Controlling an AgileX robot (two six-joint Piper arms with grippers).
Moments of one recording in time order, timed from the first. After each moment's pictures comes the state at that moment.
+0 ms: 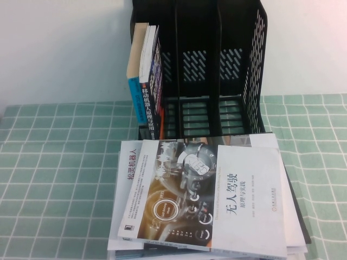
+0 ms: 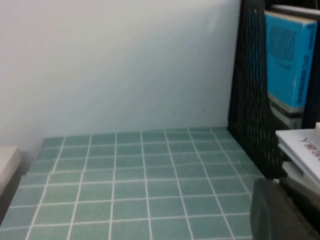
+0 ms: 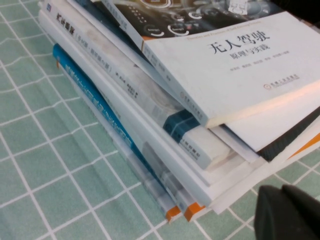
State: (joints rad) right arm 0.96 0.16 -0.23 -0.25 0.65 0.08; left arm -0.17 -0.01 0.02 0.18 0.13 -0.25
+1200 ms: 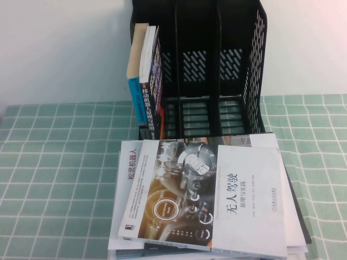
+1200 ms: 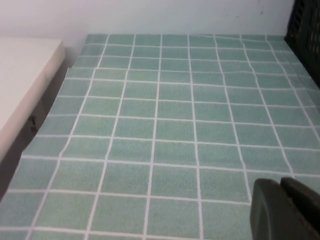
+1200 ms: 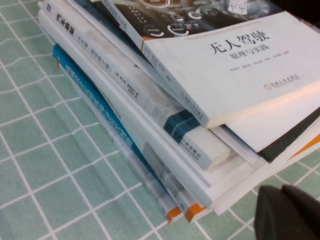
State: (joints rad) right arm 0.96 0.16 -0.23 -0.25 0.65 0.08; left arm -0.08 -0.01 0.02 0.18 0.40 -0.28
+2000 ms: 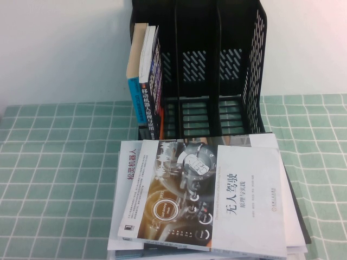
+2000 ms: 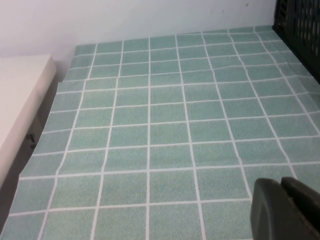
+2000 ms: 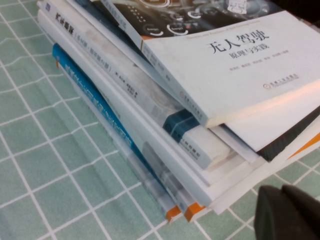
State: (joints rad) right arm 0.96 0.16 -0.23 -0.25 0.65 0.08; left arm -0.03 -0.01 0.02 -0.03 0.39 0.04
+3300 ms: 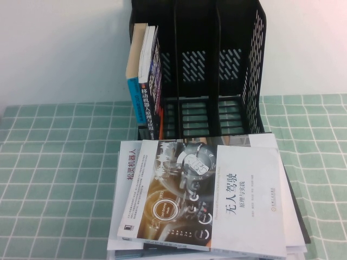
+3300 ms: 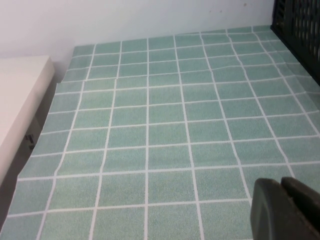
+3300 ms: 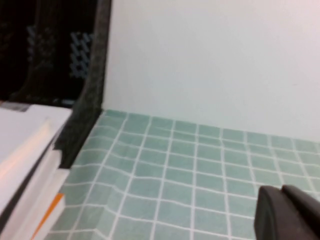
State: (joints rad) right arm 0.12 0.04 -0.07 -0.23 0.27 0.10; left arm -0.03 -0.01 0.02 -0.04 0.39 0.05
